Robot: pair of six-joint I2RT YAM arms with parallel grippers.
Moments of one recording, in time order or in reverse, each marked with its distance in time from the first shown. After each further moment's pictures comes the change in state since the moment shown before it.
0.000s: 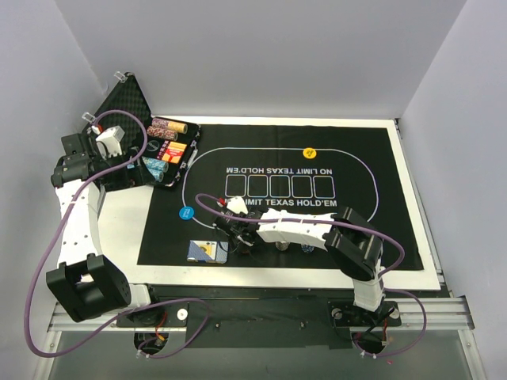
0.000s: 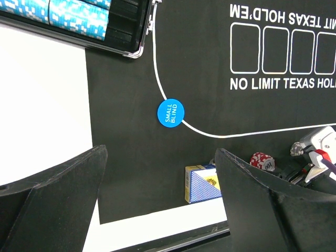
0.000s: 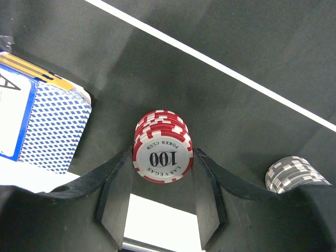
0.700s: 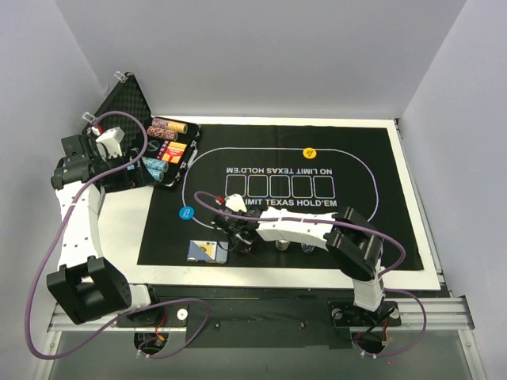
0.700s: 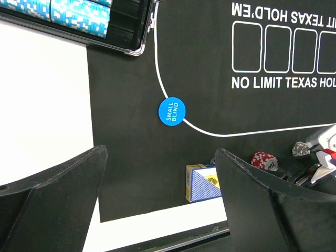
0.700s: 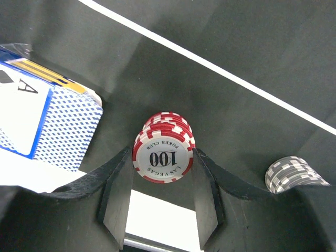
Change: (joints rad) left arm 0.000 -0.013 -0.016 0.001 -0.008 0.001; right arm 0.000 0.000 0.024 -0.018 0.000 0.002
